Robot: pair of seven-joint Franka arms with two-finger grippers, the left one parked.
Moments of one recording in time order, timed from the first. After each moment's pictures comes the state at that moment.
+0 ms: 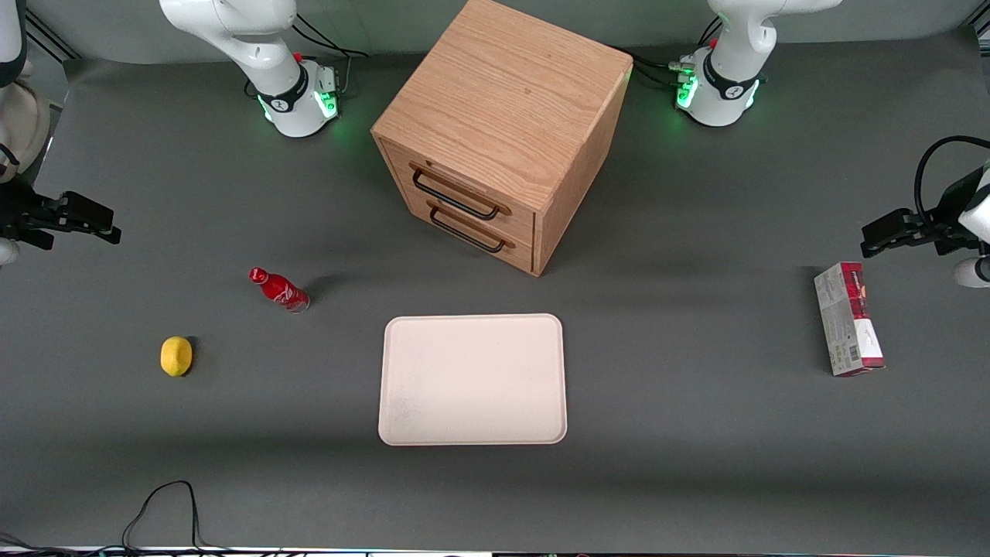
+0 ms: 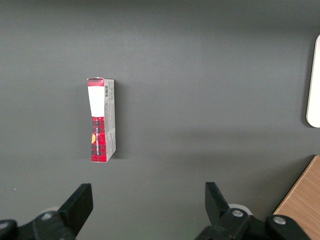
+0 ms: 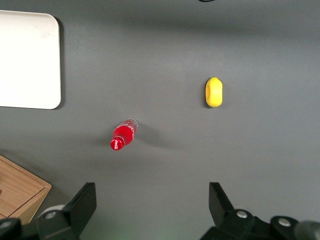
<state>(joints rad) -0.05 0.03 -0.01 -1.55 -0.02 1.56 -0.12</state>
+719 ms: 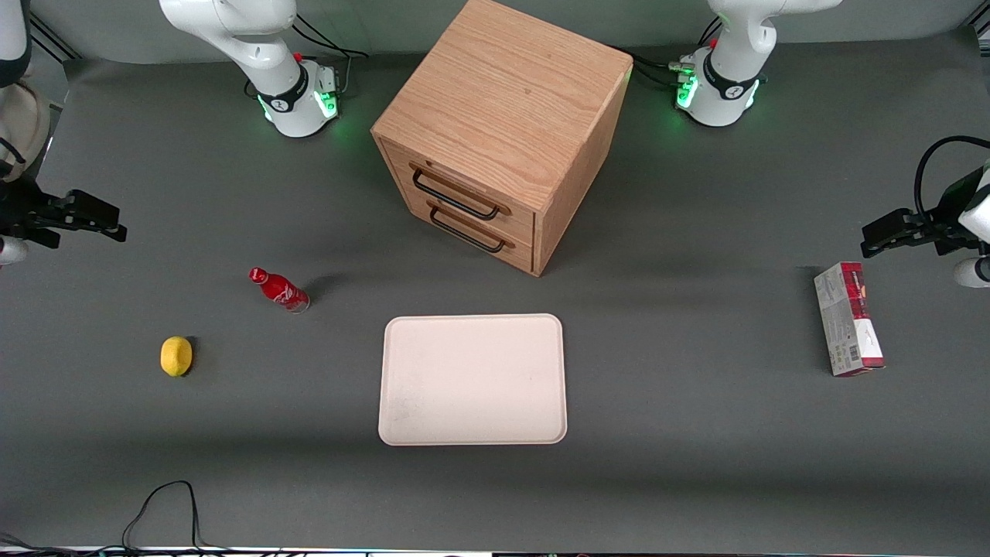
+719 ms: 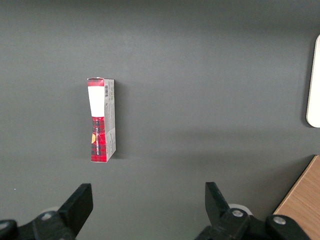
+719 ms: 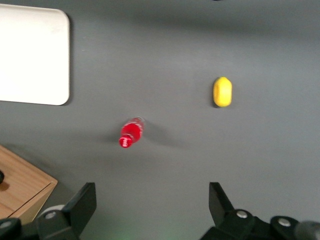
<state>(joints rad) -0.02 0.03 0.00 -1.55 -0.01 1.55 -0.11</state>
